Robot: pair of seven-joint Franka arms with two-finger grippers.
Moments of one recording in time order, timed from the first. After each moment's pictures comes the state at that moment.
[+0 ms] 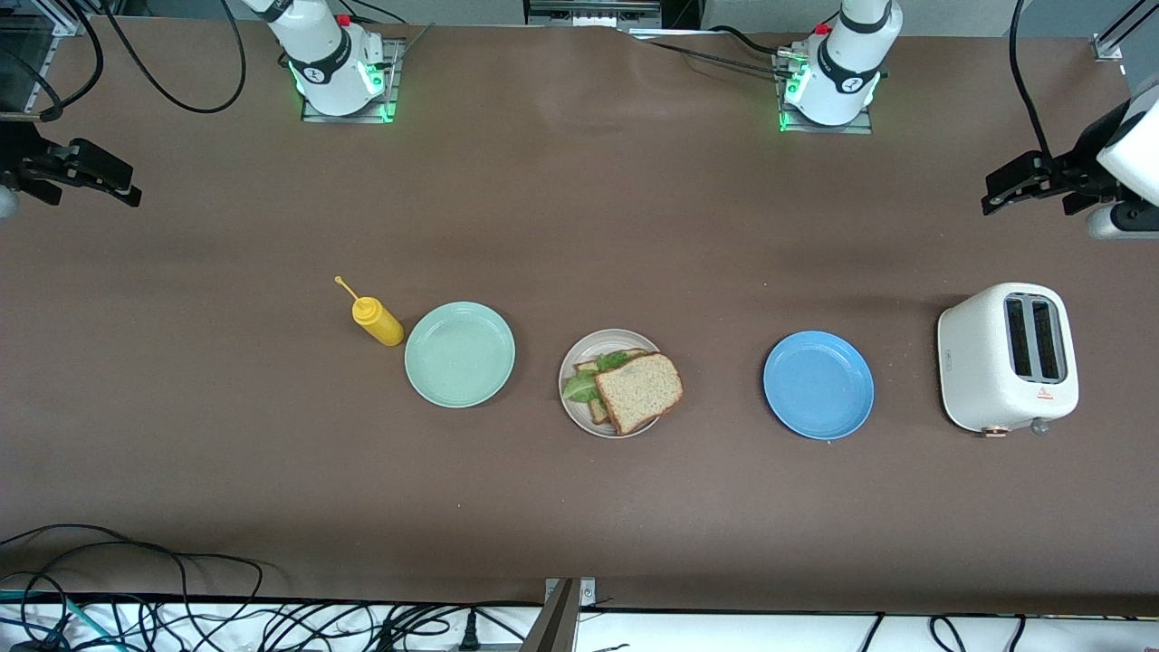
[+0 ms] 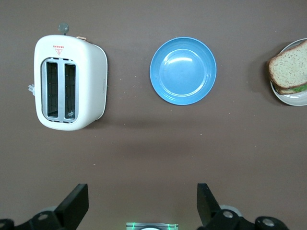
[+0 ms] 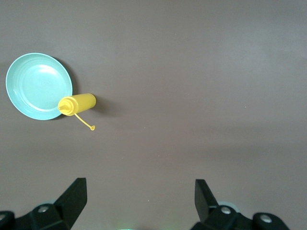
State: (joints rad) left arm 0.07 0.02 -0.09 -1.52 0.00 1.43 -0.03; right arm -0.02 -0.05 -0.03 -1.65 0.00 1.55 -0.04
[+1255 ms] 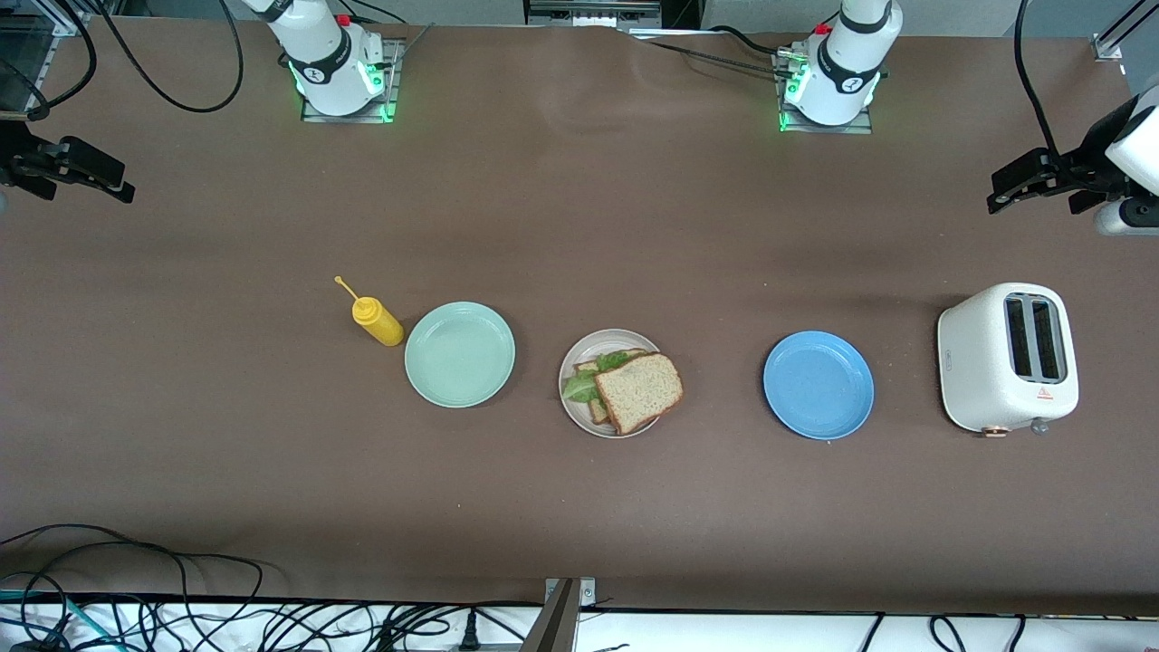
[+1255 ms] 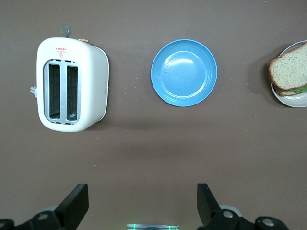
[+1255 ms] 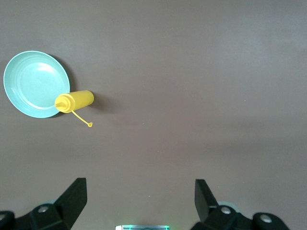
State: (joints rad) left arm 0.07 0.02 -0.08 -1.52 0.00 1.43 -0.03; right arm -0.02 -0.05 -0.05 -1.65 0.00 1.53 -0.04
